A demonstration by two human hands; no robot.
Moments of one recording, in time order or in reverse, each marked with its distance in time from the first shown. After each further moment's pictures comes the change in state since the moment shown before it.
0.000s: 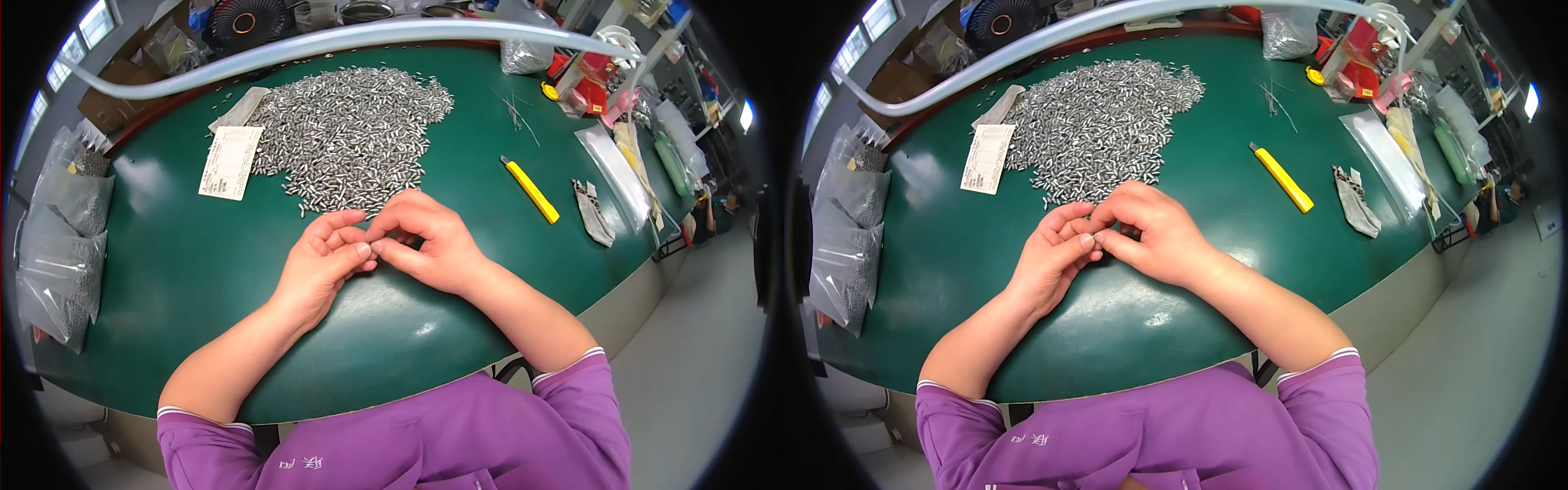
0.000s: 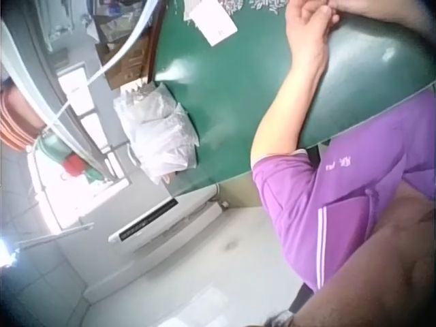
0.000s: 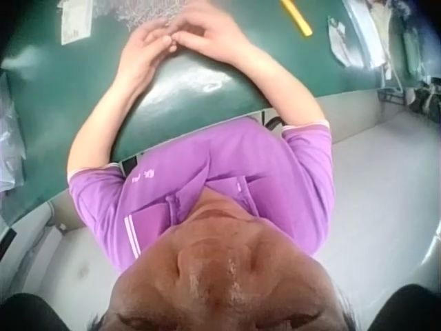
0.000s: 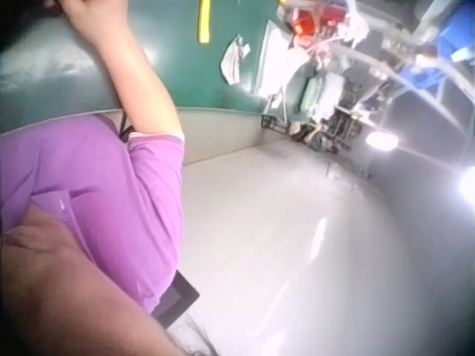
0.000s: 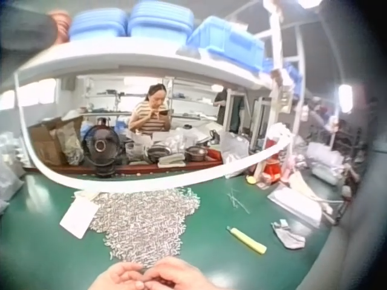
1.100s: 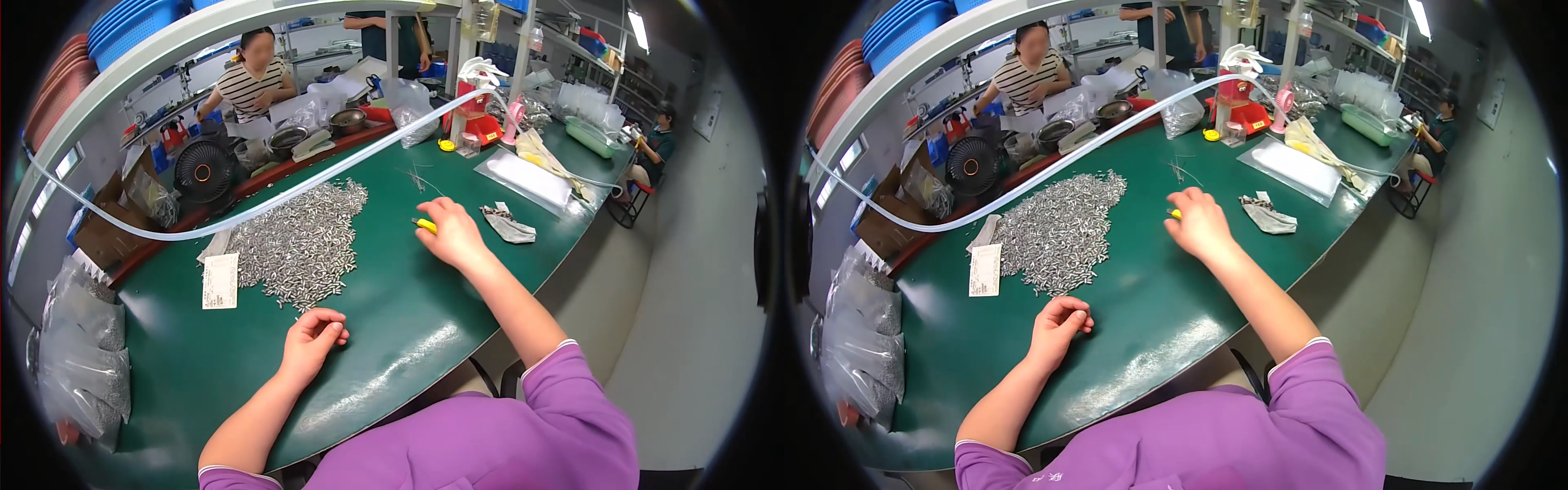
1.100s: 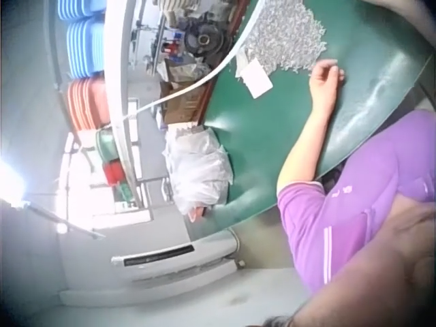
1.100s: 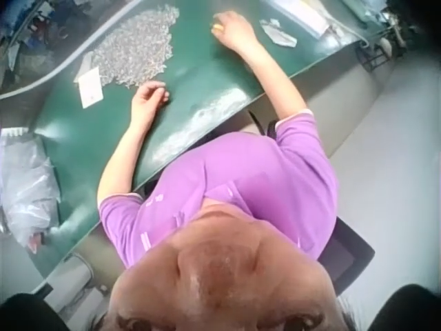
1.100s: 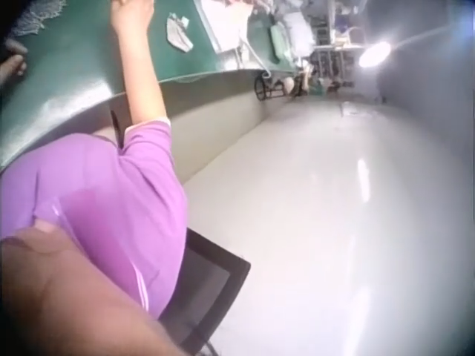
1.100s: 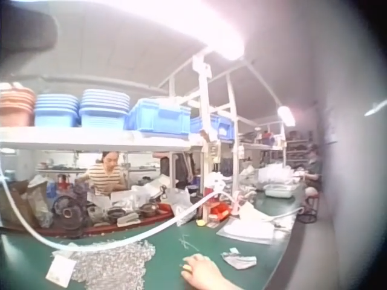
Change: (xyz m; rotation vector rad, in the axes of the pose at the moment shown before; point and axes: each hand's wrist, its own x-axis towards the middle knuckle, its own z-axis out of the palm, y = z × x) left_hand -0.012 -0.012 0.000 0.443 -0.204 0.225; right_hand -0.040 0.020 -0.114 -0.917 0.465 0.289
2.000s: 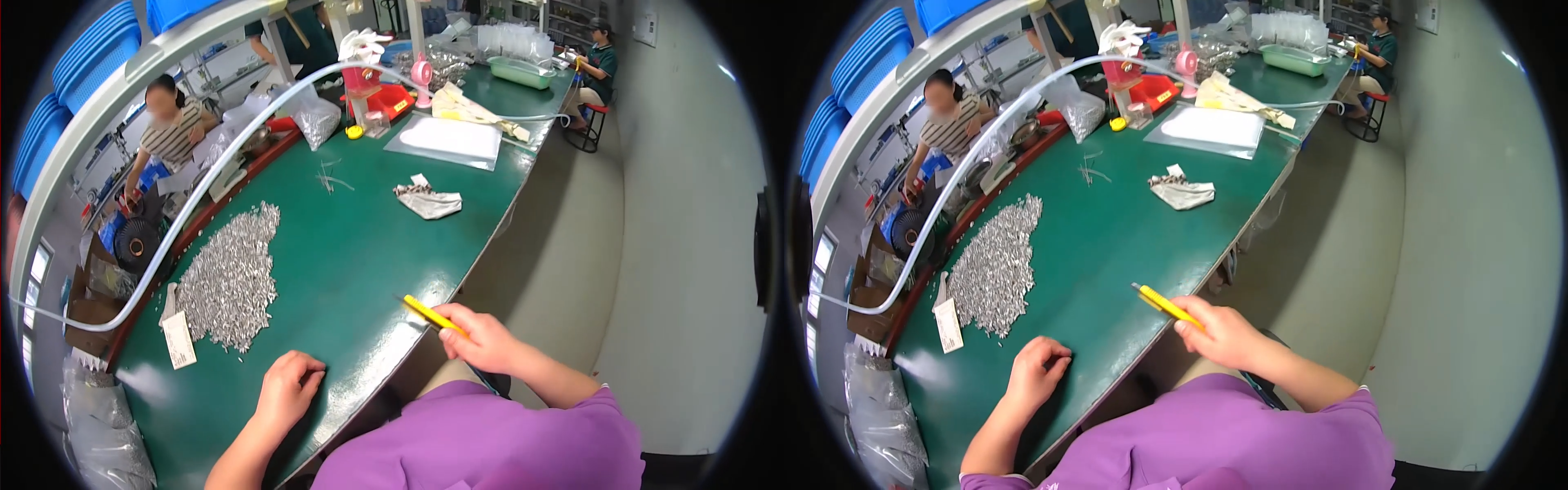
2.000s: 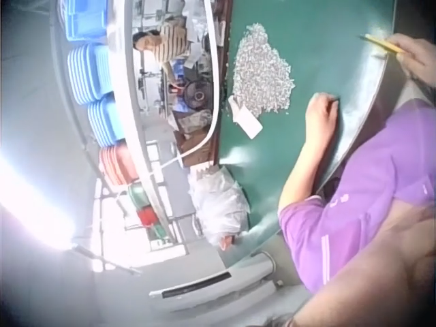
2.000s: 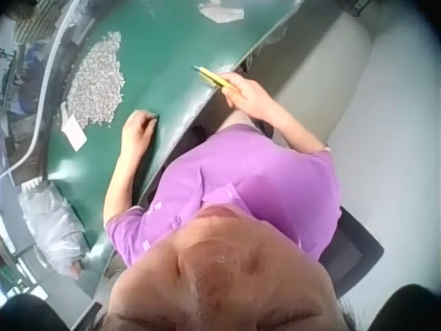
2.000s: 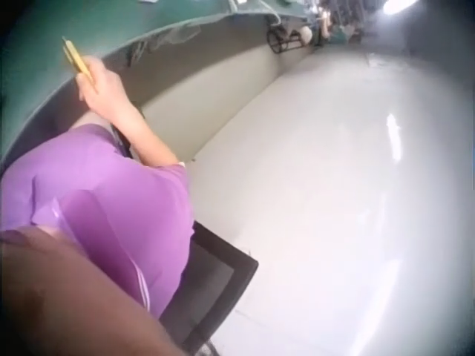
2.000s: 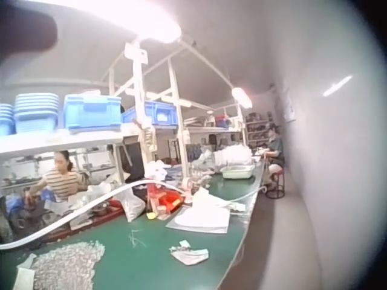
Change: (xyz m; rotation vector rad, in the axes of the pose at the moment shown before) left_hand -0.007 0.028 0.073 1.099 -0.299 0.325; right_hand -0.199 0.010 -0.120 0.797 -0.408 0.484
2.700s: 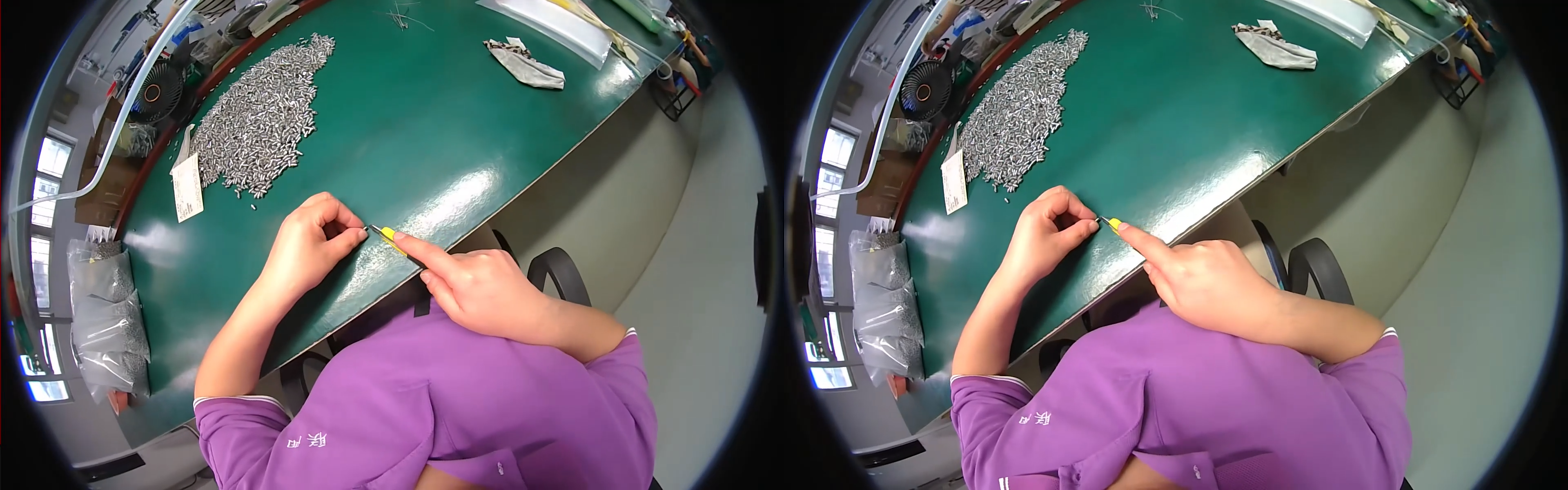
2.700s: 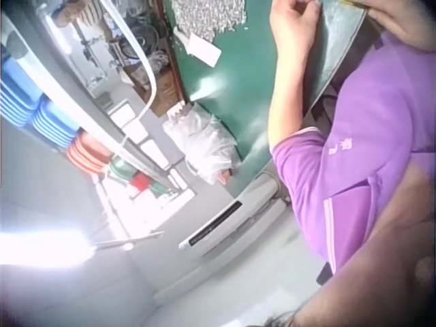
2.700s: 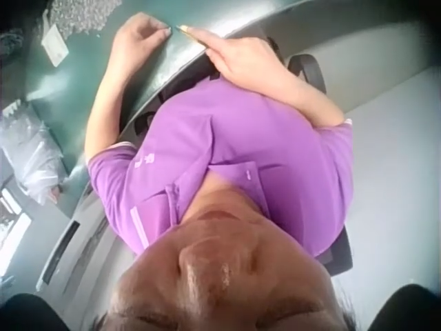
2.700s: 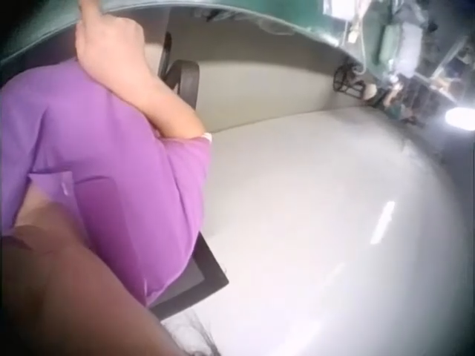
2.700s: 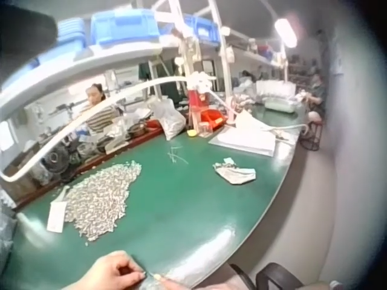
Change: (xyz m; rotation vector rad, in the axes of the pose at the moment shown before) left_hand 0.012 0.001 0.004 -0.234 -0.105 -0.389; right_hand 0.015 -0.024 0.077 -0.464 -0.132 -0.386
